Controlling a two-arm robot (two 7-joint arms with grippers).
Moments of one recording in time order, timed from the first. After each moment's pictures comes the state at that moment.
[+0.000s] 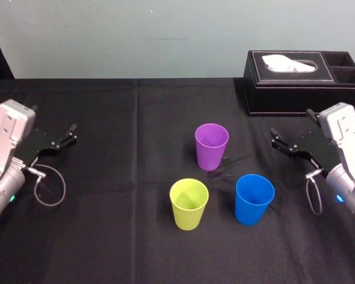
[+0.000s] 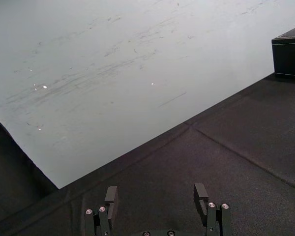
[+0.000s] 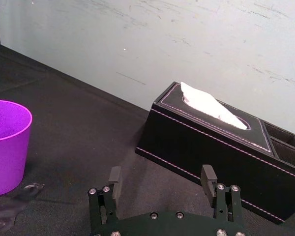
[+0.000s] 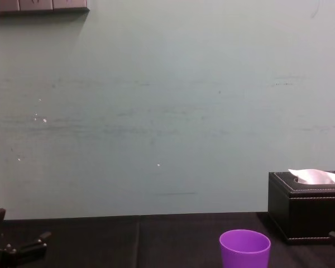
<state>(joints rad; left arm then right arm) -0.20 0.60 0.45 -1.41 -0.25 -0.12 0.03 0.20 0.60 -0.45 -1.41 0.25 -0.12 -0.03</state>
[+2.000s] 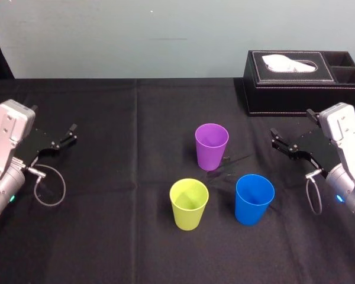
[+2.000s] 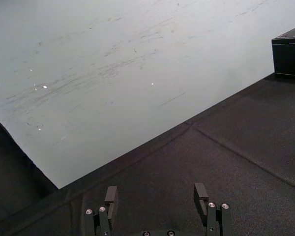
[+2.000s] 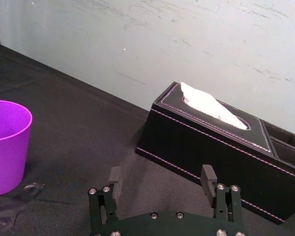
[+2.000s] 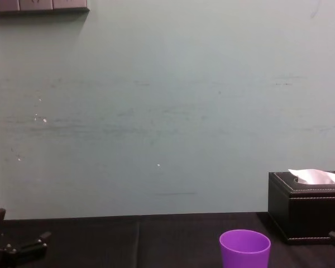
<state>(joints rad) -0.20 0.60 0.45 -1.41 -0.25 -0.12 0.03 0.20 0.60 -0.45 -1.41 0.25 -0.12 -0.03</state>
